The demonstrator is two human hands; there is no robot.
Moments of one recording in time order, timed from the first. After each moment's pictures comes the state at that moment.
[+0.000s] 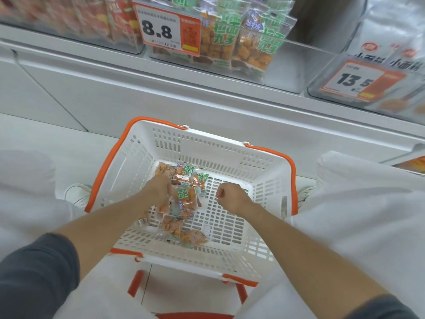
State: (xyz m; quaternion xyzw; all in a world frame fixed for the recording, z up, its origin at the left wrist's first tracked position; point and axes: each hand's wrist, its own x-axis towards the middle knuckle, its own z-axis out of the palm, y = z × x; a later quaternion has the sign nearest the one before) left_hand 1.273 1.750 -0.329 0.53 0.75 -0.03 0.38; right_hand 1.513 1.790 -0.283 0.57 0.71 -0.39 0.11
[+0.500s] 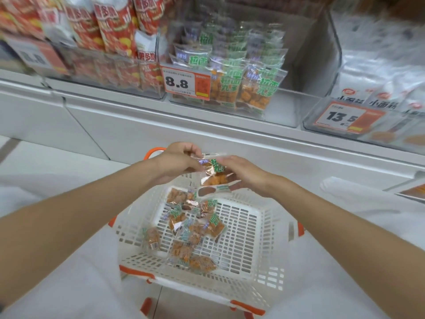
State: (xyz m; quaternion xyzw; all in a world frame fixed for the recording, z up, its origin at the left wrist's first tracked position) left_hand 1.286 1.808 -0.124 0.37 0.62 0.37 0.59; right_hand 1.478 1.850 -0.131 0.50 0.59 -0.63 -0.05
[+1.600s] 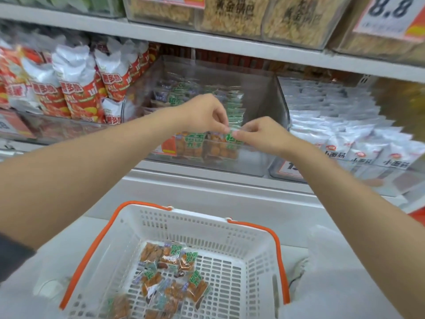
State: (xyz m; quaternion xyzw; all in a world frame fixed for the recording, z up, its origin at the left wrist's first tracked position) left_hand 1.338 1.971 0.031 0.79 0.55 0.18 0.20; right_hand 1.530 1.975 0.012 0.54 0.77 -0.30 -0.17
